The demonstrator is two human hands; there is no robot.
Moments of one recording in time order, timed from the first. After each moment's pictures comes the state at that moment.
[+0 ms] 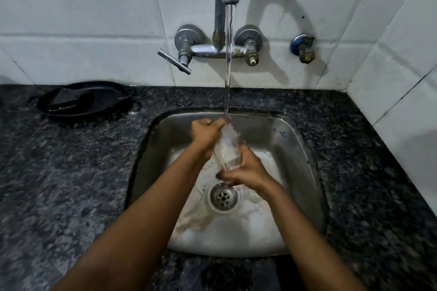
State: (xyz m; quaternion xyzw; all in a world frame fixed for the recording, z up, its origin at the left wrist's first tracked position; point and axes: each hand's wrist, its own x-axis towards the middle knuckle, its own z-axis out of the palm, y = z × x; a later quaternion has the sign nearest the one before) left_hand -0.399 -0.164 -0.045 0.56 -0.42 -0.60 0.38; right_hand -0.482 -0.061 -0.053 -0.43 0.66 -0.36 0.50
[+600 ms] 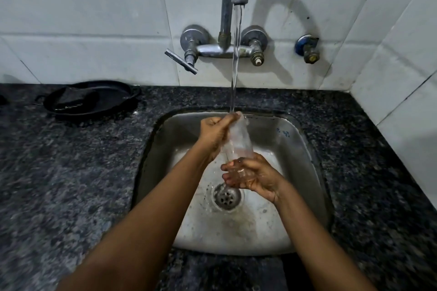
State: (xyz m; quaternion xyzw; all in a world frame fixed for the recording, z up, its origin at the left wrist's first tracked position) left_hand -0.397 -0.163 -0.042 0.47 -0.44 -0.67 0.38; right_hand -0.486 -0.054 -0.049 -0.22 0.49 -0.48 0.69
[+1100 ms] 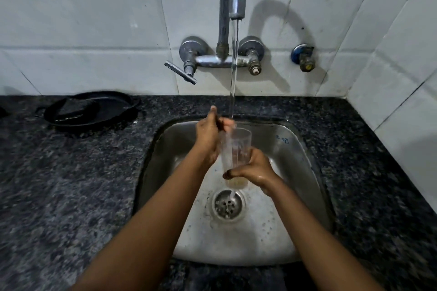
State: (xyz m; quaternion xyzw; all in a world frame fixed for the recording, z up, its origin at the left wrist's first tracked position) left_hand -0.397 -0.169 -0.026 0.44 -0.37 -0.69 0.44; right_hand -0.490 -0.082 -0.060 -0.41 0.71 -0.38 0.43
